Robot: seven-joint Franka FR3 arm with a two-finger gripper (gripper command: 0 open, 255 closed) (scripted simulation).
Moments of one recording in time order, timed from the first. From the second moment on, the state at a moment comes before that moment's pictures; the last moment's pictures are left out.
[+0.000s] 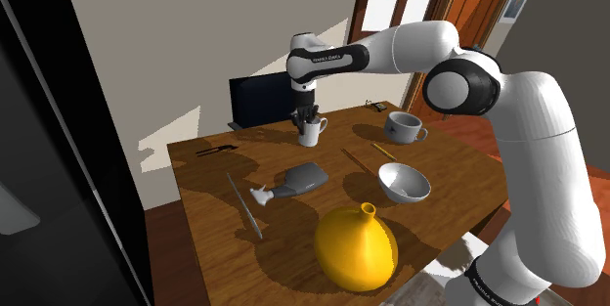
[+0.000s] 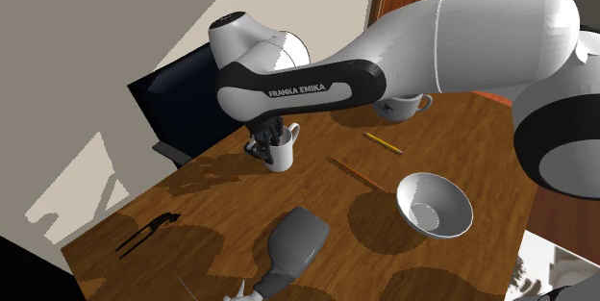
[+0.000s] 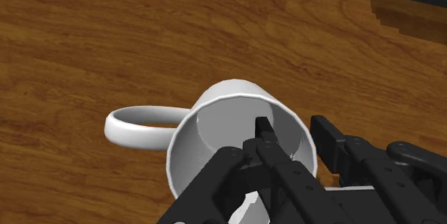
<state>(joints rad) 0.12 0.65 -0.02 -1.30 -0.02 1.78 -0.05</state>
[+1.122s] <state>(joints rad) 0.12 0.63 -0.02 -1.22 -0.02 1.69 -0.05</state>
